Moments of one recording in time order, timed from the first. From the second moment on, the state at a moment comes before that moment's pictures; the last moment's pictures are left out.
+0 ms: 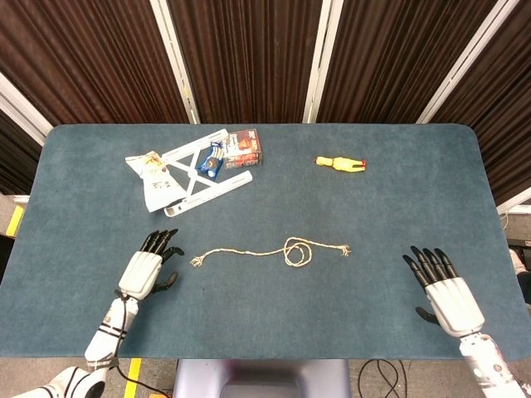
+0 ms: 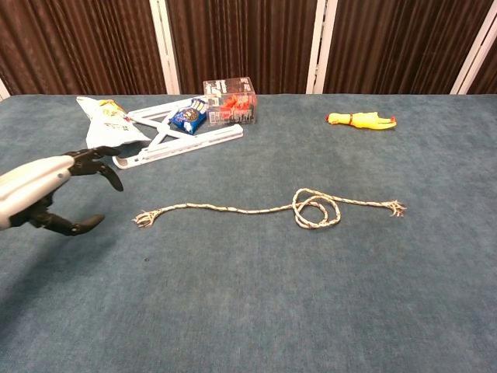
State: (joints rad) left arm -0.42 -1.70 -0.11 -1.16 1.53 1.18 -0.06; right arm 0.15 -1.24 -0.04 -1.43 -1.69 1.41 -0.13
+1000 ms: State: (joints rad) left arm -0.52 -1.90 -0.18 -1.05 1.34 1.09 0.13; right arm 0.25 -1.29 0.00 -1.46 -1.61 1.28 -0.24
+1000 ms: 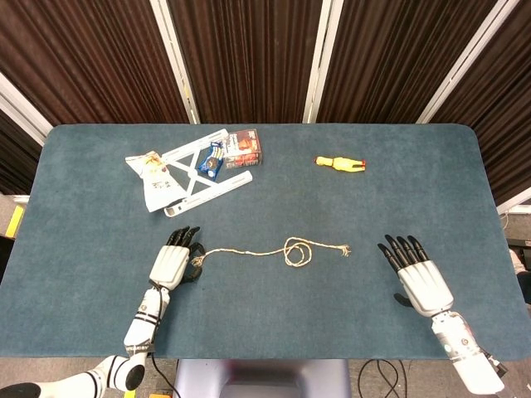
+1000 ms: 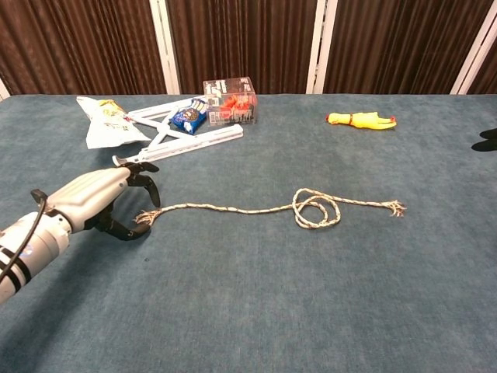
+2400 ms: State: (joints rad) left arm -0.54 -1.90 -0.16 -1.00 1.35 1.16 0.19; right arm 0.37 -1.37 0.05 -1.47 -1.55 1.15 -0.28
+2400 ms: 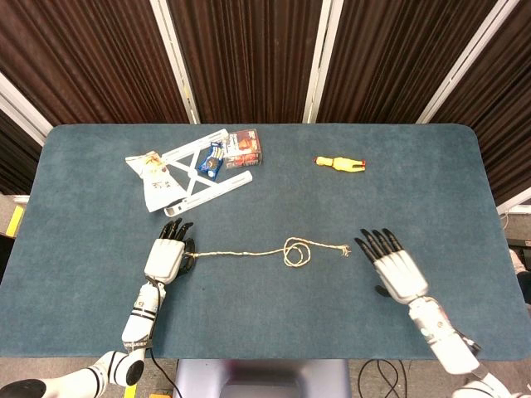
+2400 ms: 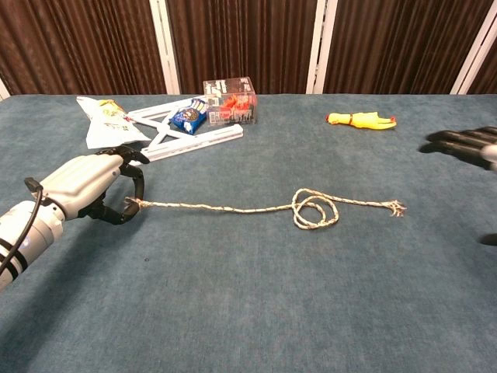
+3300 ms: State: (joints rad) left arm -0.53 -1.83 -0.17 -1.06 1.34 1.17 0.19; right arm 0.55 -1.70 0.18 -1.15 -1.31 1.02 -0.55
